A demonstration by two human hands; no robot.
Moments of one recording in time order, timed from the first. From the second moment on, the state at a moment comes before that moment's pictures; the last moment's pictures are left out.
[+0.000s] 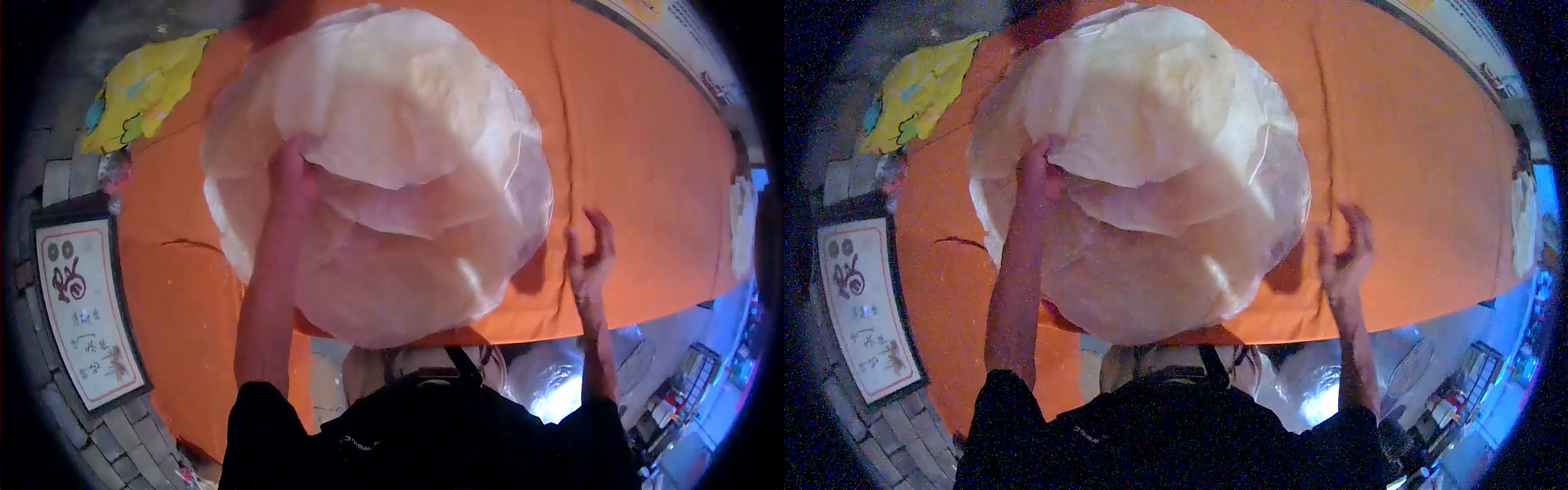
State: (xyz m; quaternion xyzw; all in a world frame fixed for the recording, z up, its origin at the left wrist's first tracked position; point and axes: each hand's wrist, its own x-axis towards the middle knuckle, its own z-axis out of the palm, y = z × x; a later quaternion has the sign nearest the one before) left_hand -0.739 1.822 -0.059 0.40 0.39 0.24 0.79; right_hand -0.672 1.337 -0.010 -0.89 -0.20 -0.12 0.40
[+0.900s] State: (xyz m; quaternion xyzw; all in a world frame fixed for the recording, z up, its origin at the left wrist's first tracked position) left_hand -0.792 1.799 -0.034 0.44 0.34 0.15 0.82; right_hand -0.627 1.632 -0.010 -0.84 -0.52 -0.09 0.16
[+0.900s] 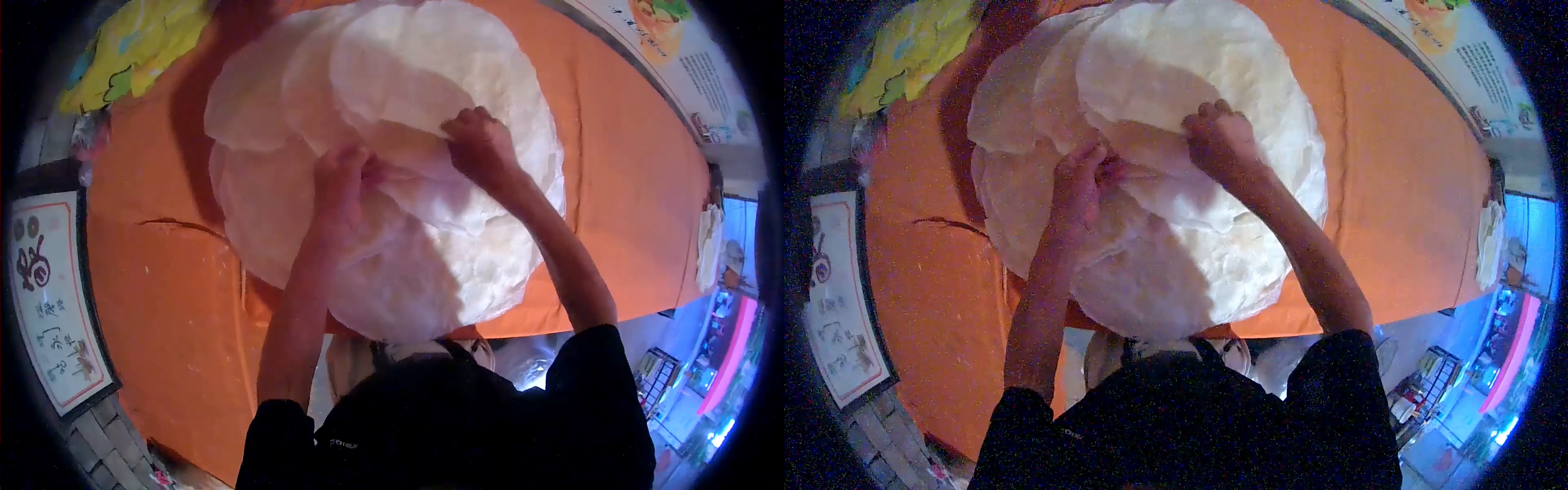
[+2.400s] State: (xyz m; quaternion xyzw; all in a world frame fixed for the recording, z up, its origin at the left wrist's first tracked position) left_hand -0.834 1.795 -0.032 0.40 0.37 0.13 0.83; right_hand -0.633 1.667 0.164 -0.84 -0.48 -0.04 0.23
